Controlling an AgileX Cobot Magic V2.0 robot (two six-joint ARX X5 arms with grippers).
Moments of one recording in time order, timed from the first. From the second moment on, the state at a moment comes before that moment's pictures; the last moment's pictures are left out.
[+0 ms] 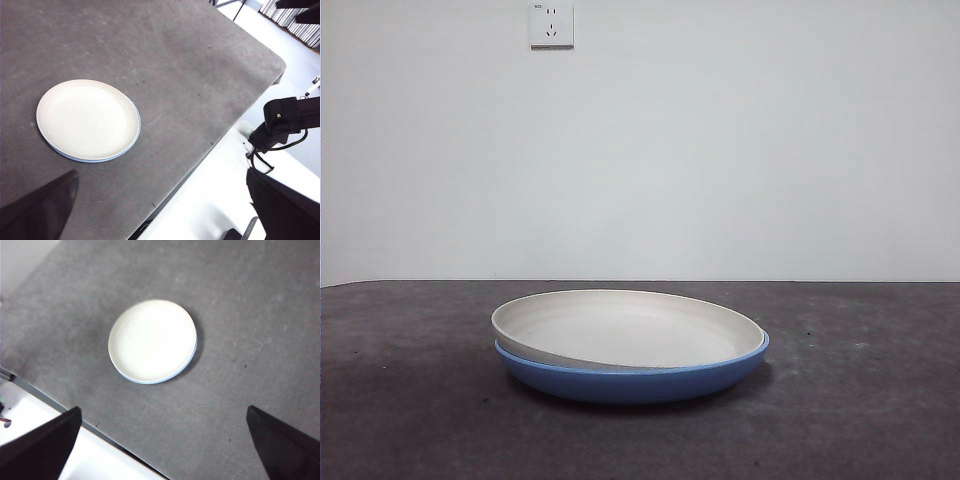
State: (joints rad) left arm -0.61 0.64 1.29 -1.19 0.37 -0.10; right arm 0.49 0.70 1.40 -1.34 -0.18 0.22
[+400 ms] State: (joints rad) left arm -0.61 0.64 1.29 -1.19 0.37 -0.09; right arm 0.49 0.67 1.40 -1.34 -0.18 0.21
